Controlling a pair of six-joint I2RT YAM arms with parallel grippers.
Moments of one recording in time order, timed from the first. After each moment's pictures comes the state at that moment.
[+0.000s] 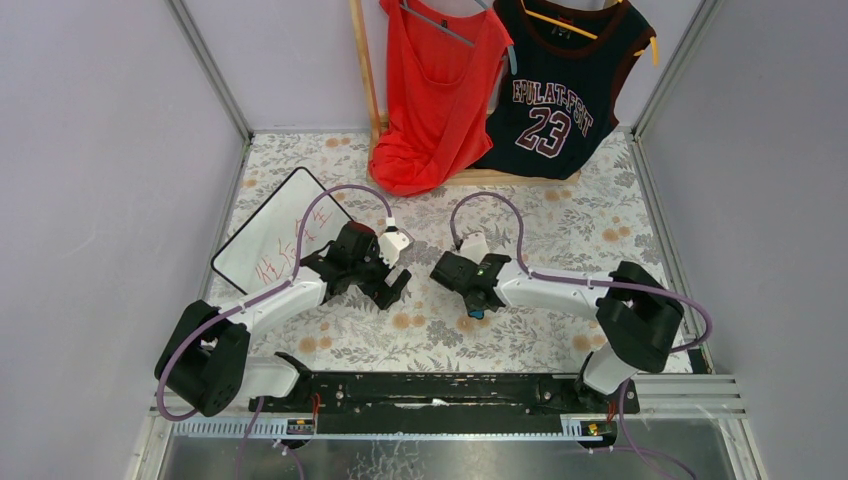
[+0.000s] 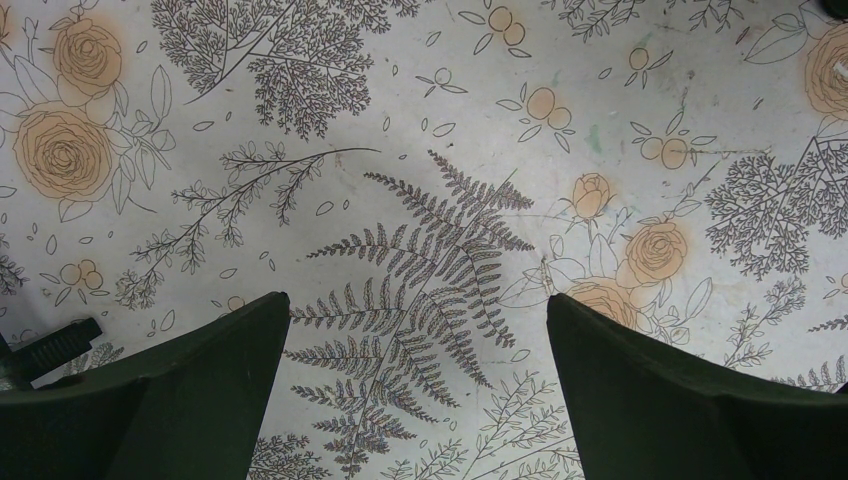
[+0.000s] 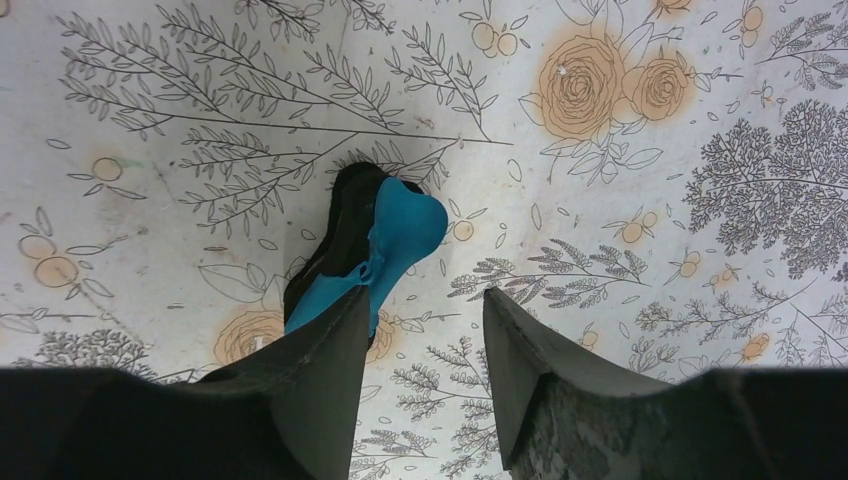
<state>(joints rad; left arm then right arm) -0.53 1.30 0.65 -0.25 0.26 0.24 1.00 1.61 0.99 -0.76 0.56 0.71</state>
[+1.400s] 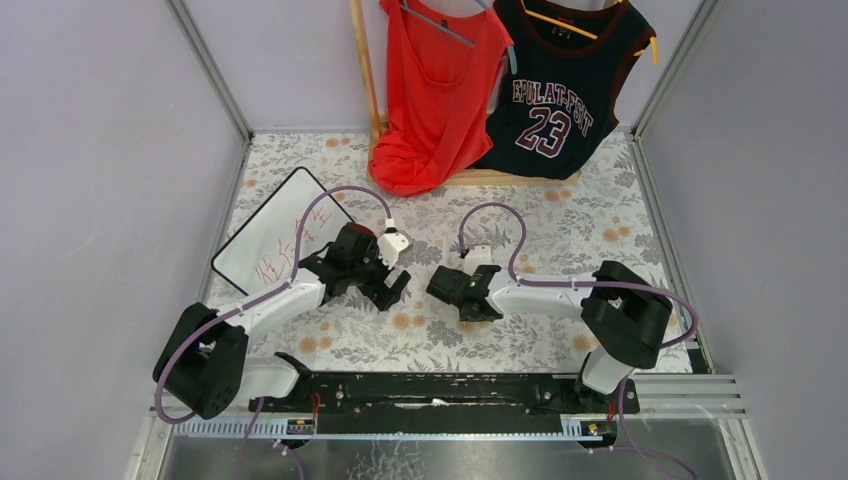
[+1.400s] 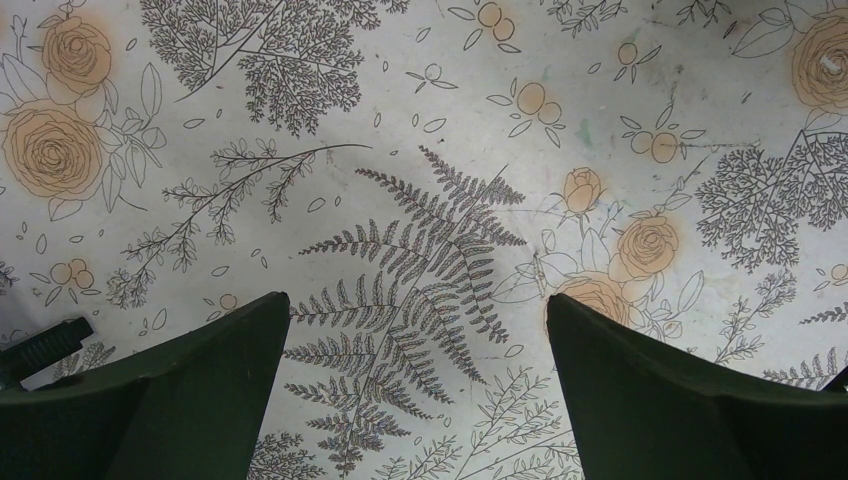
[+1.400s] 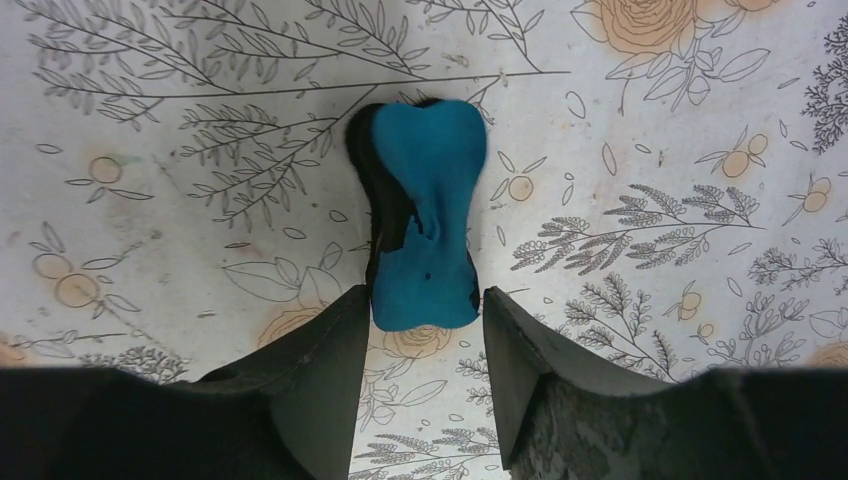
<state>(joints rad) -0.53 1.28 0.64 -0.25 0.27 0.24 1.06 1.65 0.95 -0.72 0.54 0.97</state>
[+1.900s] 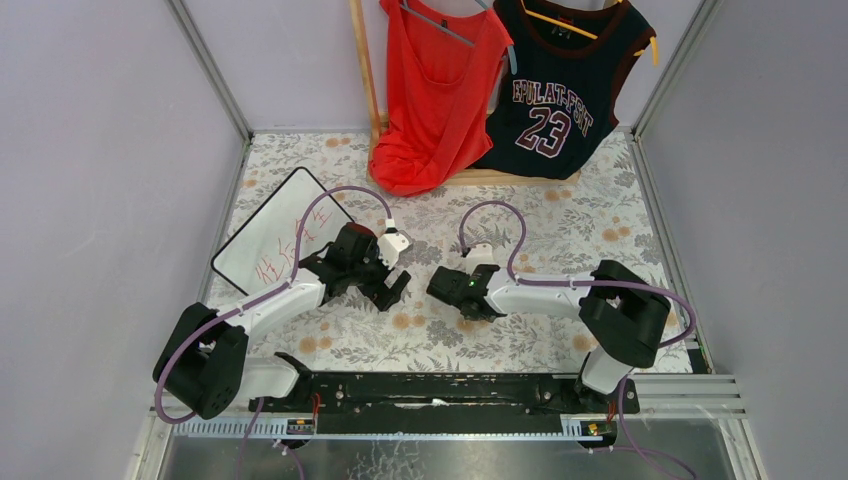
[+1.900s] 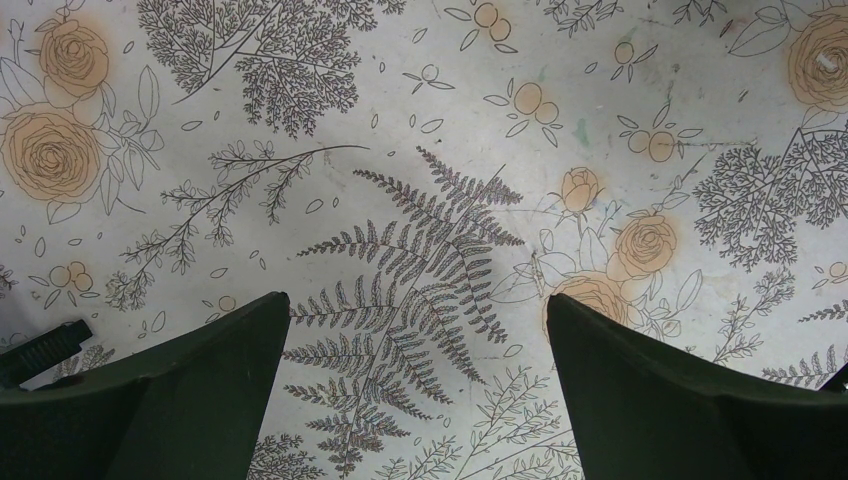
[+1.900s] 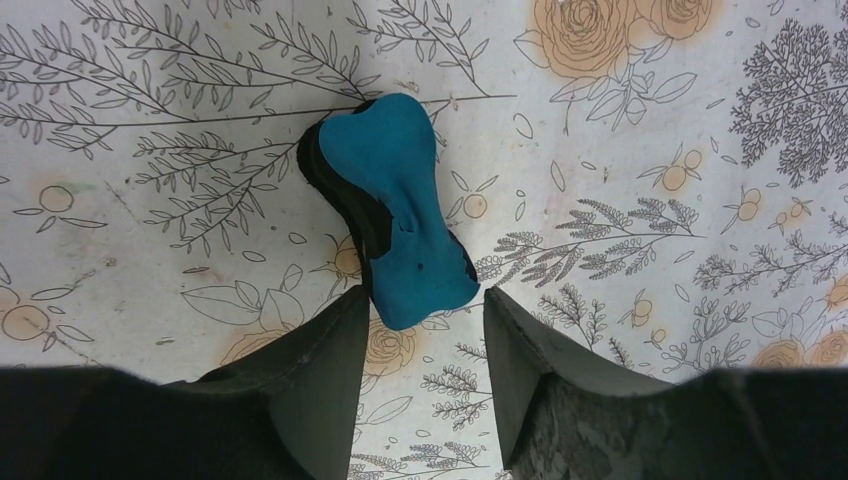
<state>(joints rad) -0.53 1.28 0.64 -0.25 0.27 0.25 1.06 1.66 0.95 -0.76 0.61 0.97</state>
